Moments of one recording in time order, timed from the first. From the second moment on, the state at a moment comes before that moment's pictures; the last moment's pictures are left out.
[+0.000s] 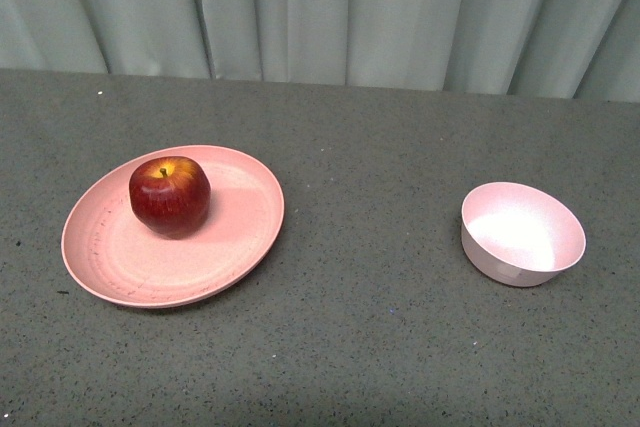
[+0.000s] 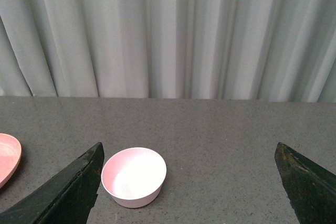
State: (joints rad) left arm 0.00 0.00 0.02 0.00 0.00 0.00; right arm 0.00 0.00 0.01 0.00 0.00 -0.01
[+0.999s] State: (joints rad) left arm 0.00 0.00 0.02 0.00 0.00 0.00; right arm 0.00 0.00 0.01 0.00 0.00 -0.01
